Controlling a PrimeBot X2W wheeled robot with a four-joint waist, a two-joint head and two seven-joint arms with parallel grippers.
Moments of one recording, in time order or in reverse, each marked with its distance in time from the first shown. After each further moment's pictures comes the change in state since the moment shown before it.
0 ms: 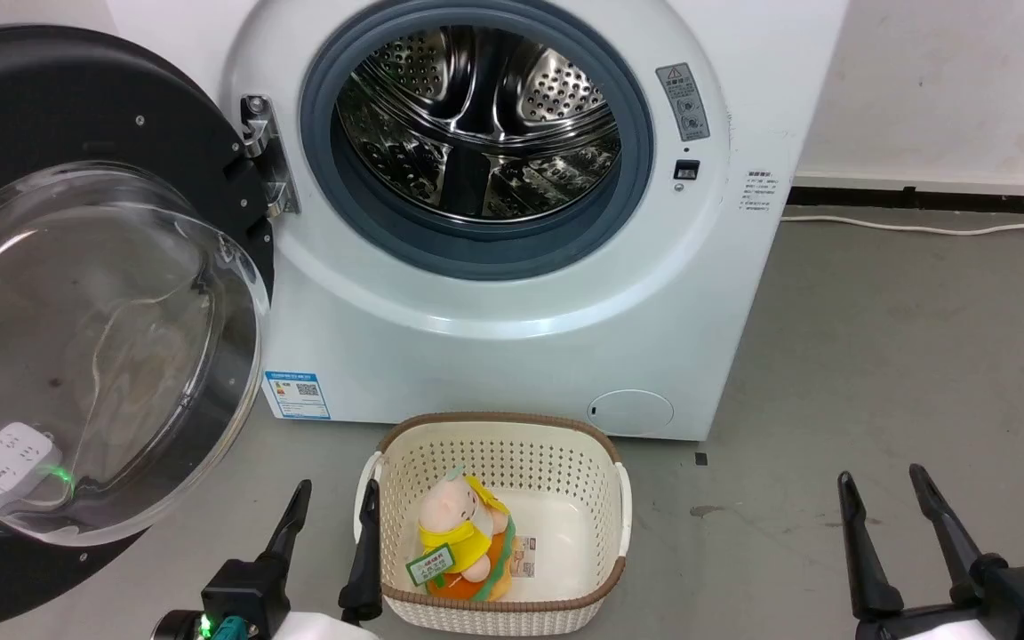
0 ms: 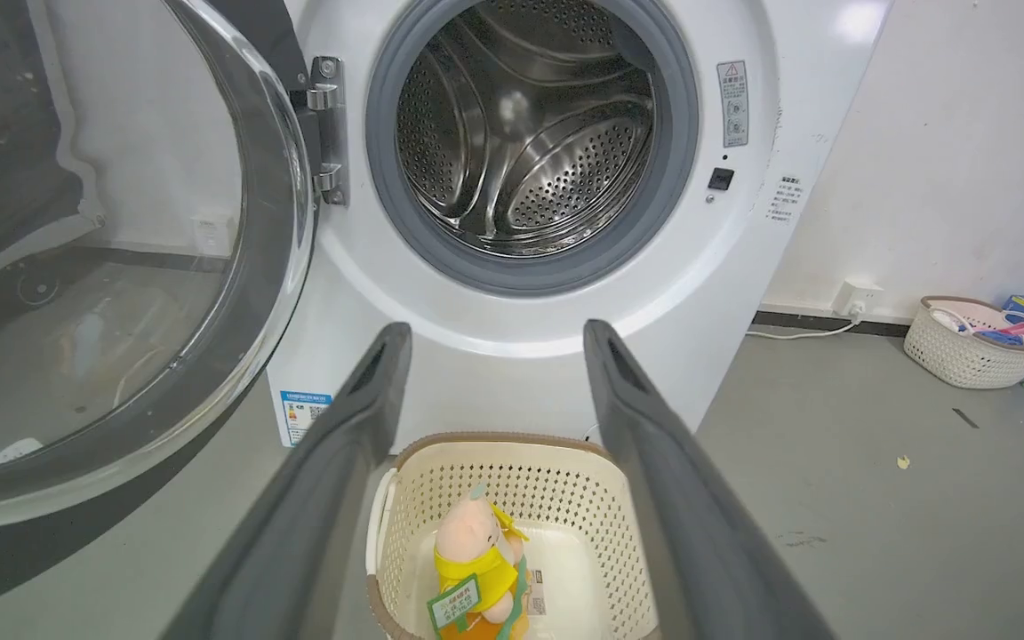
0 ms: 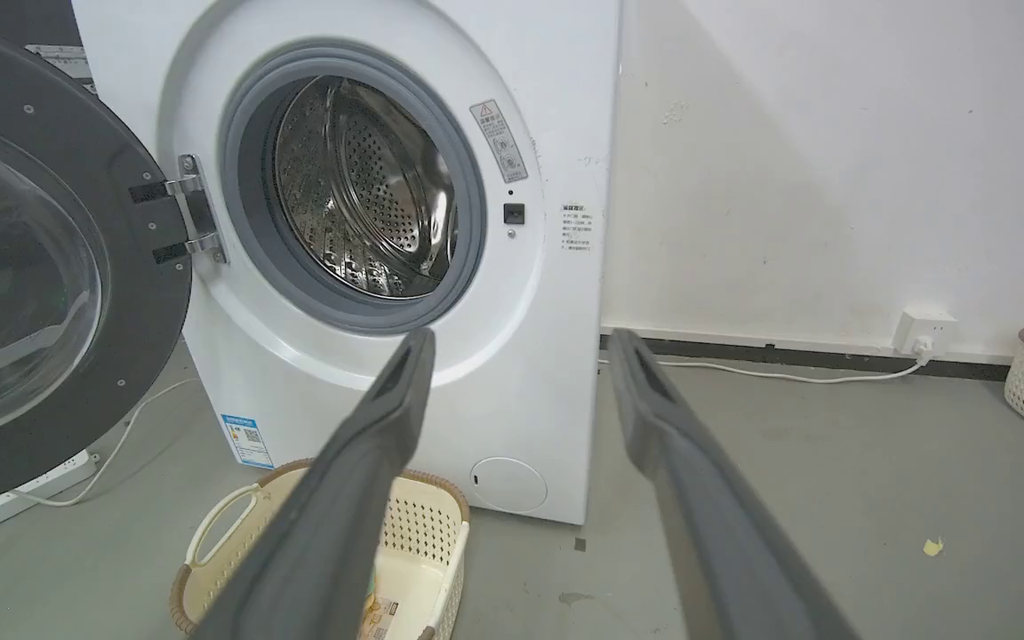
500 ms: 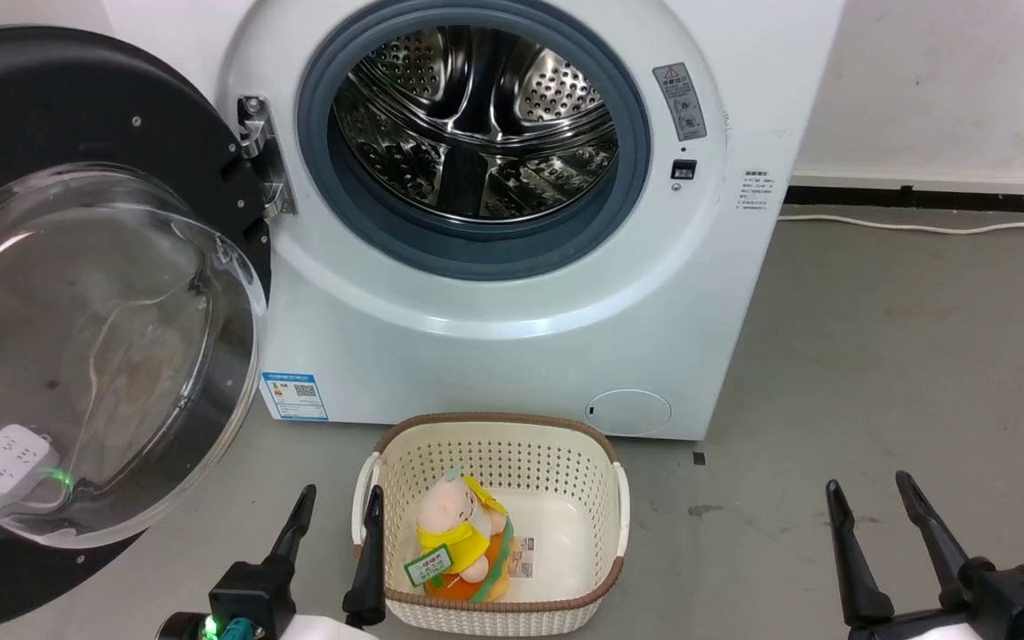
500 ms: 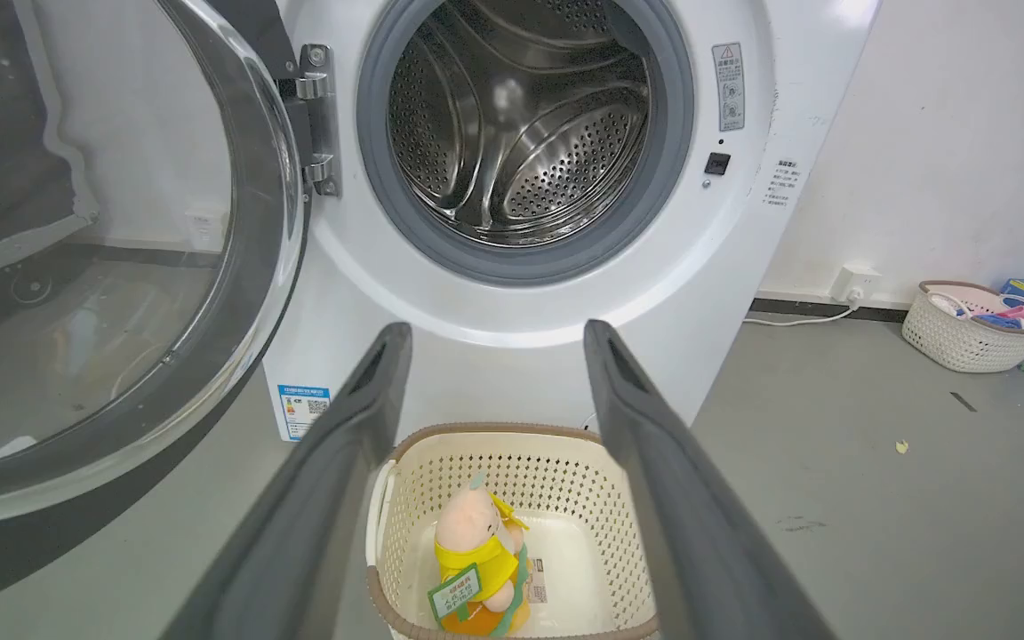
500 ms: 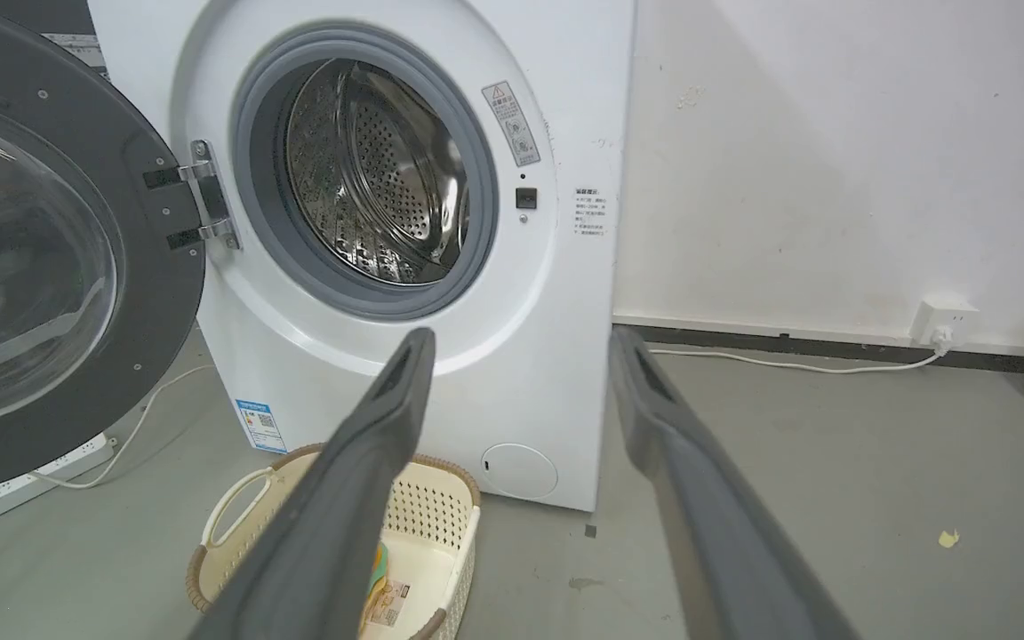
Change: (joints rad) left arm 0.000 -0.002 -0.002 0.017 0.014 -0.005 0.000; right arm 0.000 0.000 0.009 0.025 -0.001 0.000 0.000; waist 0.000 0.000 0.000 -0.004
